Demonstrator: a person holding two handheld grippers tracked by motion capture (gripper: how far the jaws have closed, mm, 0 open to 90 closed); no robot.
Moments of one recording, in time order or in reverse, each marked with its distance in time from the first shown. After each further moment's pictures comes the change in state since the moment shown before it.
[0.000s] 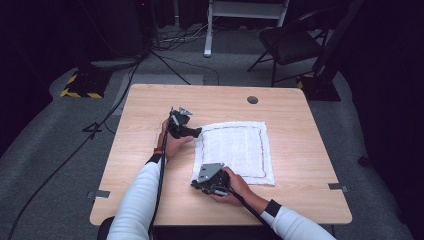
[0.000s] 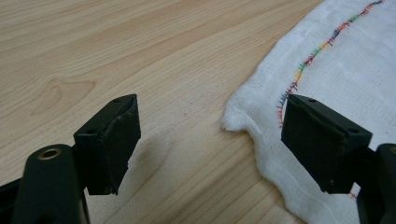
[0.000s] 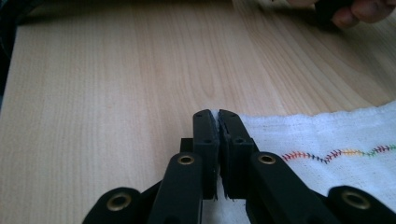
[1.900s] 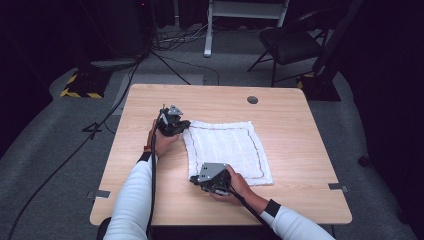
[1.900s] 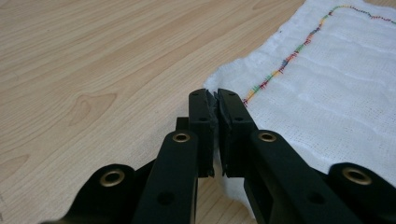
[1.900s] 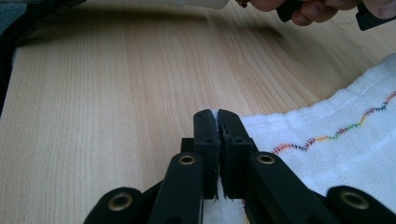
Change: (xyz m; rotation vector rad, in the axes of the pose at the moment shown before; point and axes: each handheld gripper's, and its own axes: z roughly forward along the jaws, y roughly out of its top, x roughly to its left) left arm 0.026 -0.006 -0.033 -0.066 -0.090 0.097; right arm 0.001 0.007 -0.010 -0.077 -0.064 -0.032
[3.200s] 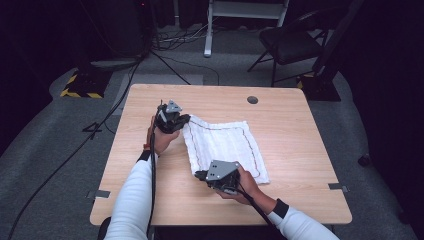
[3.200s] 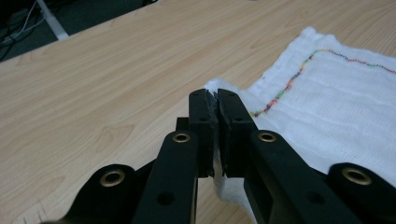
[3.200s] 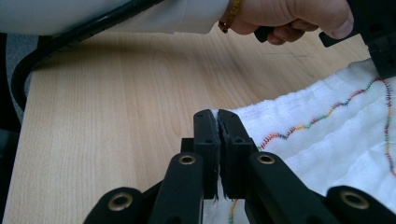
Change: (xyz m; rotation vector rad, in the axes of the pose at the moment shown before) left arm -0.012 0.019 -0.020 -0.094 0.045 0.036; right arm -0.001 0.011 -0.038 -0.072 -0.067 -0.033
